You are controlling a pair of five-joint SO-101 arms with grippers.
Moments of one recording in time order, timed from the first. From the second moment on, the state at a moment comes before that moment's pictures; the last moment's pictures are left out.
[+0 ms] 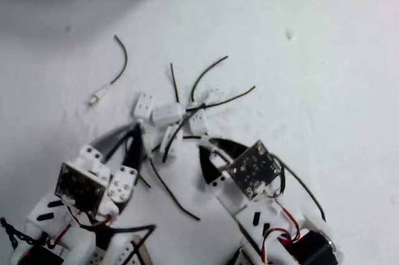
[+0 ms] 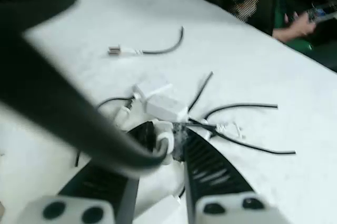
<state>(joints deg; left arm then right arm) 21.1 -104.3 58.8 67.8 -8.1 -37.3 -94.8 59.1 69.6 11.3</state>
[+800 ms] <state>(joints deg) 7.6 -71.0 53.4 71.3 -12.7 -18.6 -75.5 65.5 64.3 3.1</state>
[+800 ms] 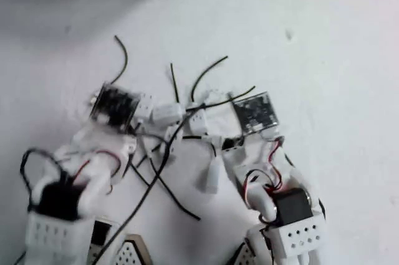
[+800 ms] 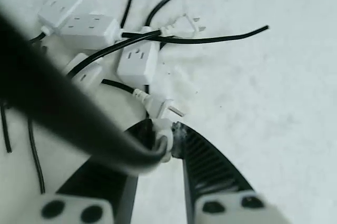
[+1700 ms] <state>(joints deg) 39.6 -28.5 51.2 57.3 -7.6 25.7 -75.4 65.5 62.9 12.4</state>
